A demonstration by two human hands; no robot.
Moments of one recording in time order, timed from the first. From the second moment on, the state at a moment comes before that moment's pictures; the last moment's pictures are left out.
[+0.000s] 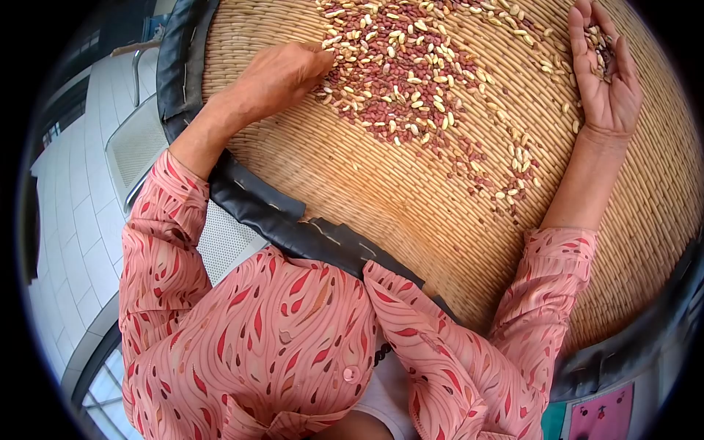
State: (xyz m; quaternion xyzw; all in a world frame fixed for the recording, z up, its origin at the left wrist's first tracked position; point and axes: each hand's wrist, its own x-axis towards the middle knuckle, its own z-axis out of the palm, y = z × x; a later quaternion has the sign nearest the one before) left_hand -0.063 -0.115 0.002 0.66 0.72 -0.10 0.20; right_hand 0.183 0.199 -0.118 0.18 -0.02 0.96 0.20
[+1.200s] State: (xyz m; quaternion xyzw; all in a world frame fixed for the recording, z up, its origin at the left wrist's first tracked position) left_hand -0.102 -0.077 -0.019 0.65 0.75 0.10 0.06; right_hand 0.185 0.197 -0.112 0.11 0.00 0.97 0.23
